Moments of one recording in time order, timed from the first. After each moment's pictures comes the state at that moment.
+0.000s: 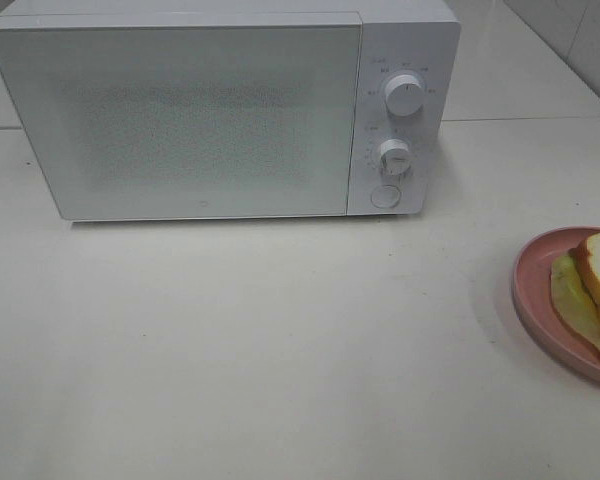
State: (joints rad) left arm 0.00 0.00 -0.50 -0.16 1.04 0.11; right arm 0.13 0.00 -0.51 -0.12 1.04 0.18
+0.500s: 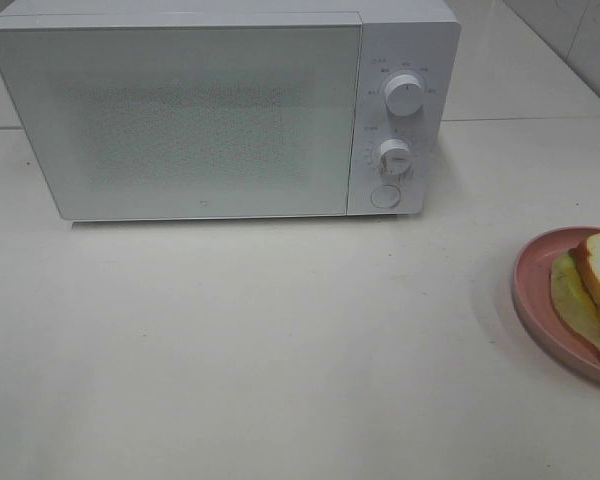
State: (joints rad) left arm 0.00 0.00 -0.50 -0.16 1.04 0.11; right arm 0.13 0.00 -0.51 -0.12 1.04 0.18
